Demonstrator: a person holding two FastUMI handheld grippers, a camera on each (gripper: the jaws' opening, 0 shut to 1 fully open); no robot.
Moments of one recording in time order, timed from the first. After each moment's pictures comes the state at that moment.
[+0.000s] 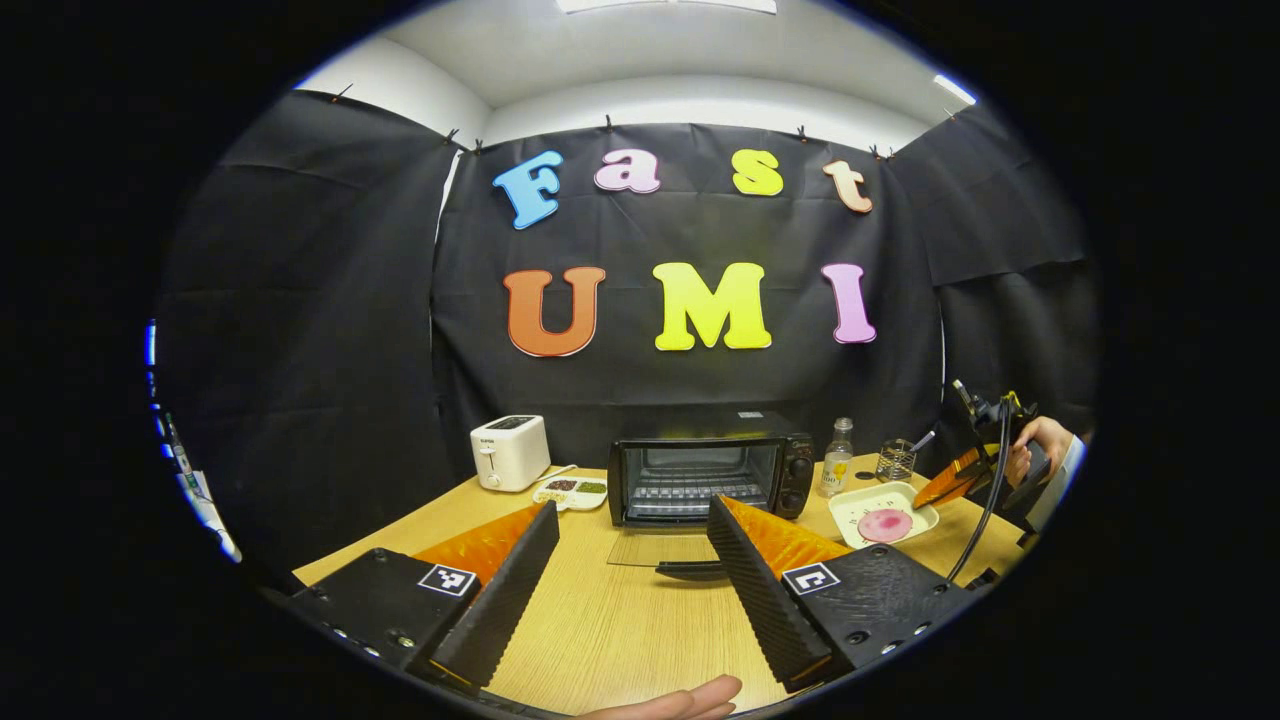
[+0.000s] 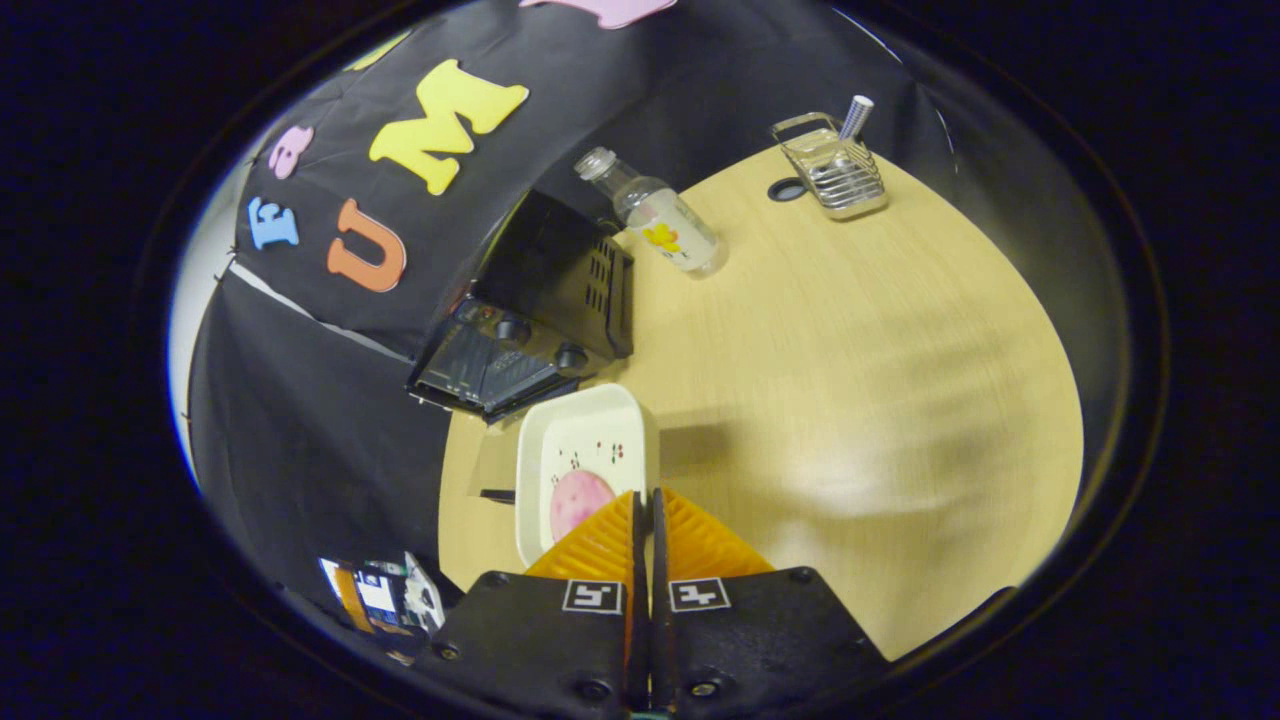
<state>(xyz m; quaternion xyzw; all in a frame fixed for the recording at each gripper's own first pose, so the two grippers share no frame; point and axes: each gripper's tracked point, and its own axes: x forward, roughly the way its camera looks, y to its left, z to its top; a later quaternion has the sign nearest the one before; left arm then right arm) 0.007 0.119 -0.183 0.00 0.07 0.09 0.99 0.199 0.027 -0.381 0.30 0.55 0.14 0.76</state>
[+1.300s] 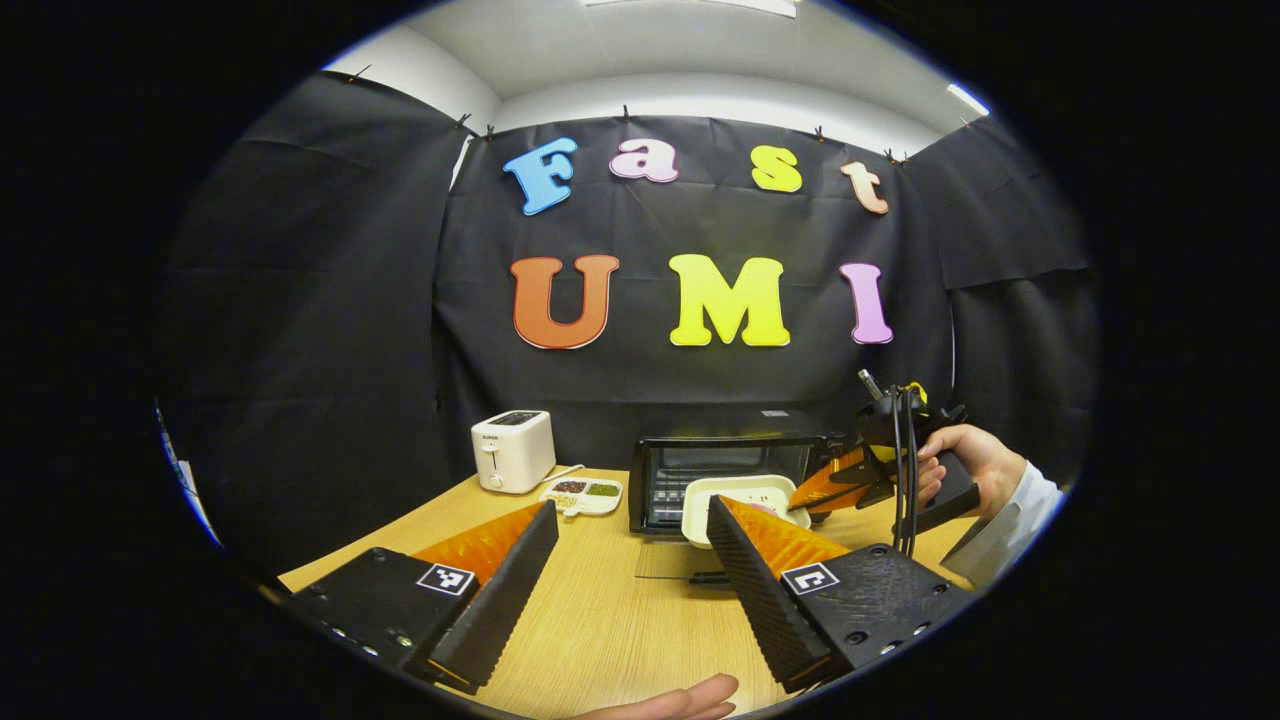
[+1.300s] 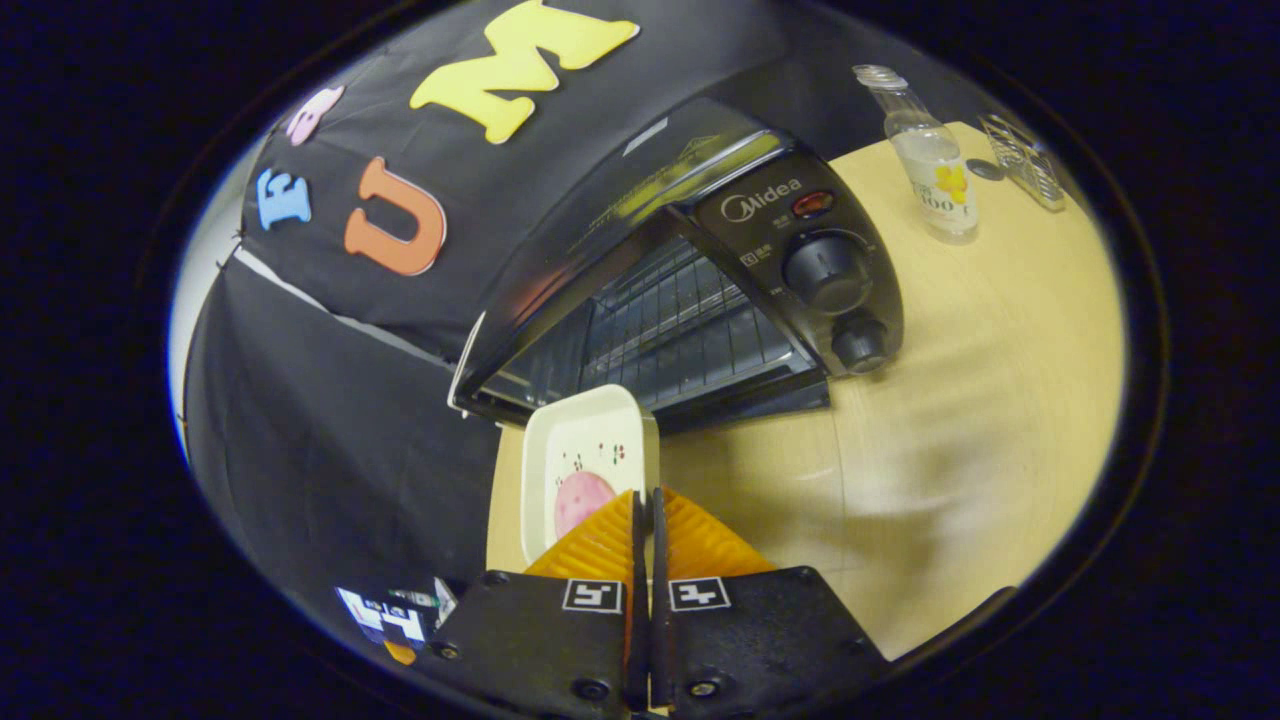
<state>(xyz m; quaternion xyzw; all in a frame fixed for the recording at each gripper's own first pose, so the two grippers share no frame) 0.056 0.173 -0.211 -0.02 0.07 0.08 0.99 0.281 0.233 -0.401 0.34 0.52 0.15 0.77</state>
